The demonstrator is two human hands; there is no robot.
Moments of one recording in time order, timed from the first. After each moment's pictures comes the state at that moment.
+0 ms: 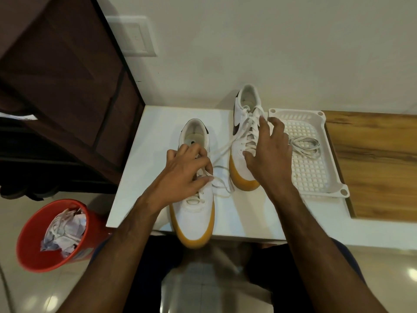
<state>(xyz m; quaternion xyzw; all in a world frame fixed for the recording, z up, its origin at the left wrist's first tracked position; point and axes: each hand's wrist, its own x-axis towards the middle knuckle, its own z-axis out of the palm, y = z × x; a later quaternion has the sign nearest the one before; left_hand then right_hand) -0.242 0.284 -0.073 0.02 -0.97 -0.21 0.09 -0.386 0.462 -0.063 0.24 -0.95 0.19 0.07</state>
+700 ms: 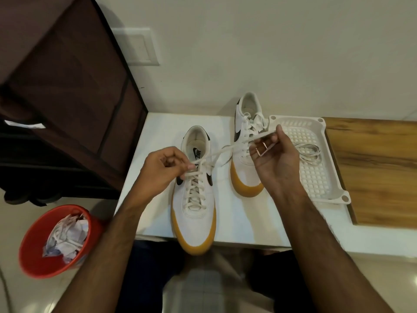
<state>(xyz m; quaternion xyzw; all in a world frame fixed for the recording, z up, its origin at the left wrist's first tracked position) -0.232 0.256 -0.054 0.20 -0.76 -0.60 0.15 -0.397 0.463 -0.046 -0.06 -0.29 0.90 -0.31</state>
